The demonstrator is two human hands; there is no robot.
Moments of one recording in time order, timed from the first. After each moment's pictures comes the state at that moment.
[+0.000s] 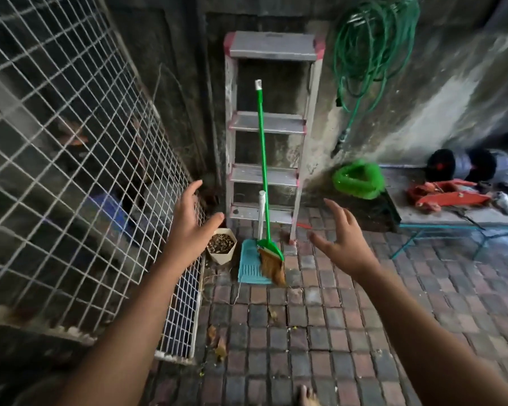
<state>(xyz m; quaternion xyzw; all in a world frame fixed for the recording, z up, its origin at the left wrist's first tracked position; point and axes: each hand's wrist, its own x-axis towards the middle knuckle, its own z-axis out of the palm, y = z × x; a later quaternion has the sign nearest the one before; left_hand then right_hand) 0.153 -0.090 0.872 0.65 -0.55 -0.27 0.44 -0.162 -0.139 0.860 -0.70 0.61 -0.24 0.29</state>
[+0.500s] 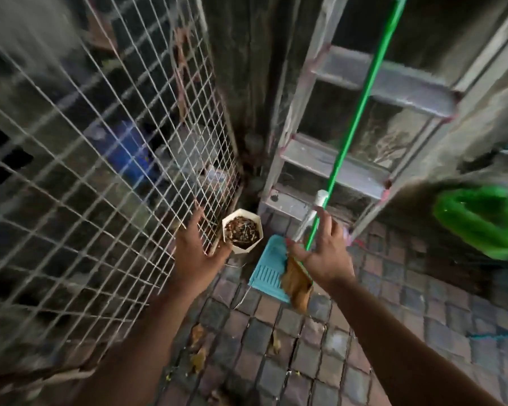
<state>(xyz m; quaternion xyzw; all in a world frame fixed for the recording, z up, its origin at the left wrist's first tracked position) 0.196 -0.253 0.580 0.78 -0.35 -0.29 0.43 -0.018 -0.397 0.598 -0.75 0.55 -0.12 0.35</state>
